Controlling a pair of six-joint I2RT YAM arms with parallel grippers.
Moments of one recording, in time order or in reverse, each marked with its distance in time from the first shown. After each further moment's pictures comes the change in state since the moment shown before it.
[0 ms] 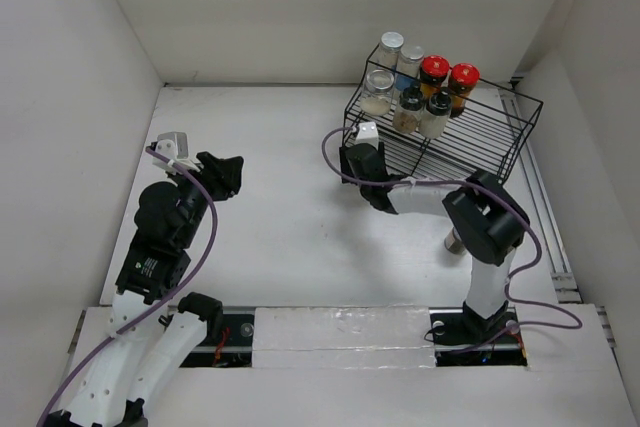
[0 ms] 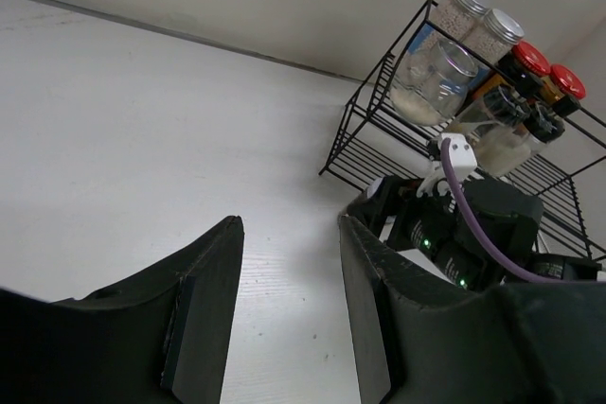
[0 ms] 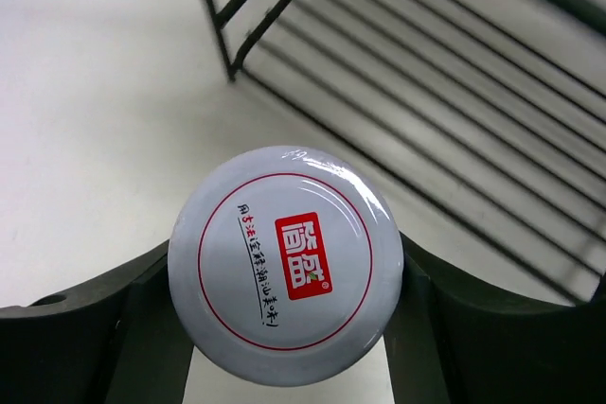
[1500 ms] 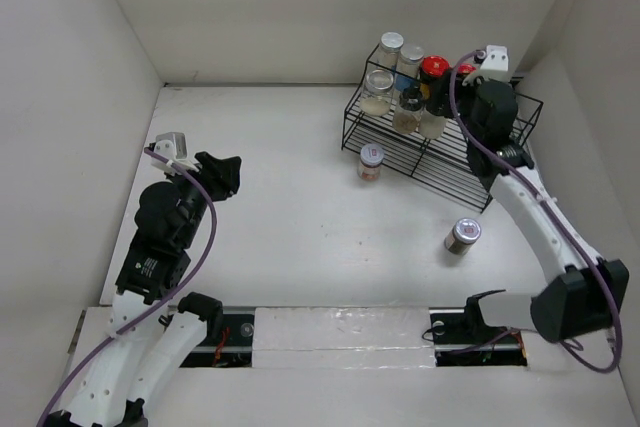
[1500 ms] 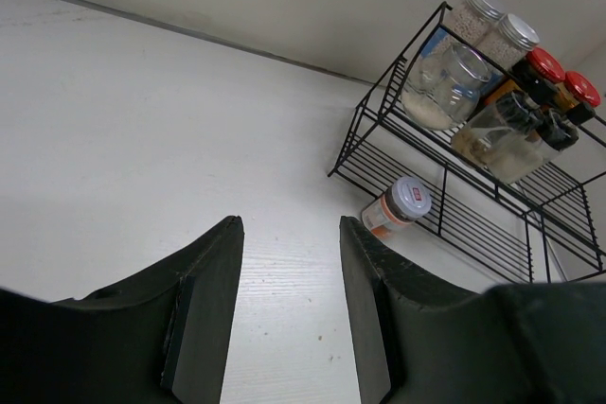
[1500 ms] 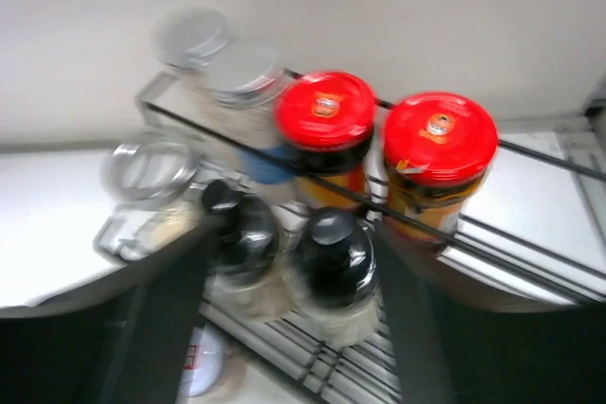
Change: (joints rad) left arm 0.000 -0.001 0.000 -0.012 -0.030 -0.005; right arm -0.472 -0.553 0.153 -0.274 -0.396 -0.097
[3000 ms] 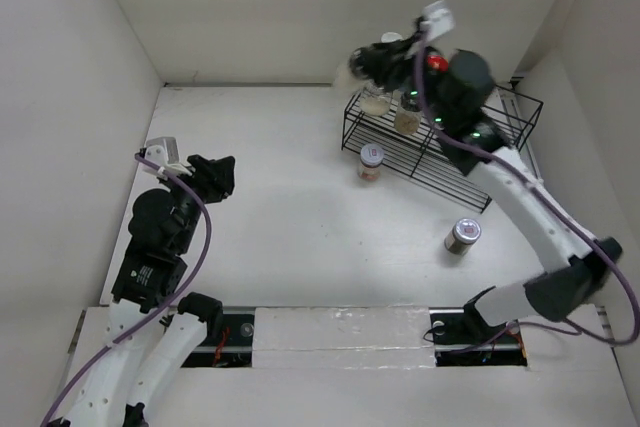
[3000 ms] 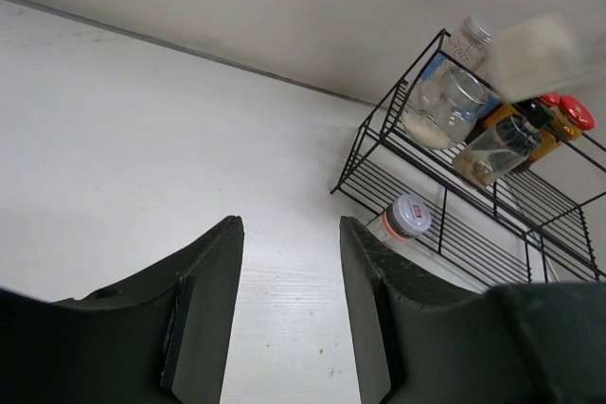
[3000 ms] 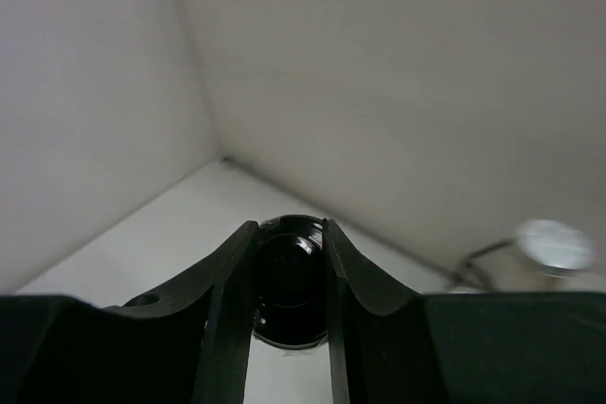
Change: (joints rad) left arm 0.000 -0.048 0.000 -0.001 -0.039 0.000; right arm 0.435 0.163 0.368 0.031 -0.234 -0.107
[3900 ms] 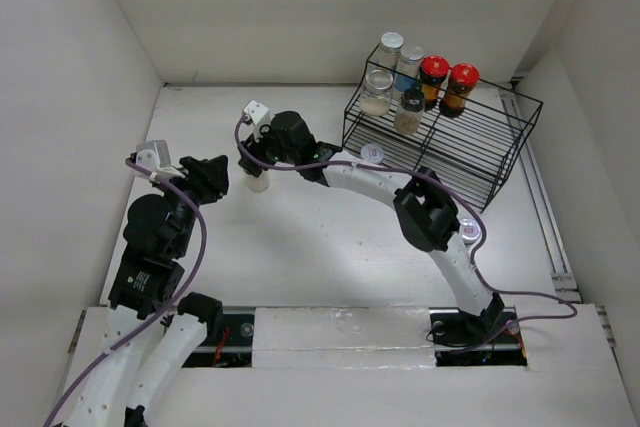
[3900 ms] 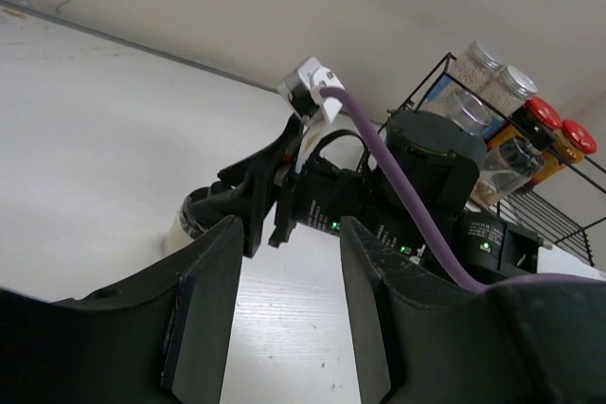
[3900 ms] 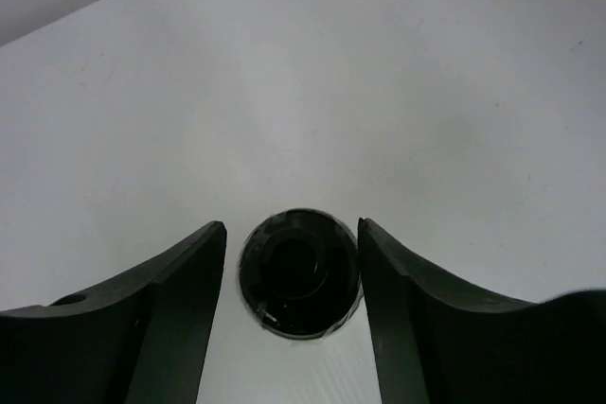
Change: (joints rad) left arm 0.000 -0.031 0.005 0.000 -0.053 -0.005; right arm 0.245 0.784 0.335 -0.003 -0.105 -0.060
